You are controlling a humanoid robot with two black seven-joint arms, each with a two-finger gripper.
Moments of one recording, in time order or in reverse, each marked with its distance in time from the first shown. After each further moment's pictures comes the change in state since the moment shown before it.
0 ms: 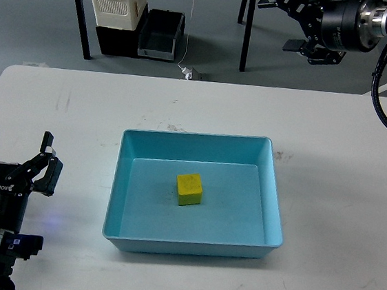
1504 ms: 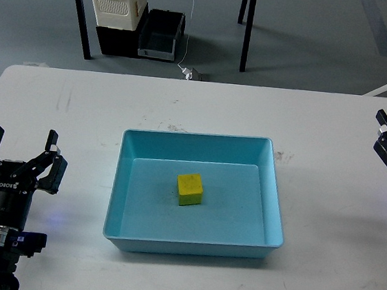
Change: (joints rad) left arm -0.018 0.000 0.006 0.017 0.006 0.000 0.000; right arm -1.442 0.360 1.206 0.609 0.699 -0.322 0.001
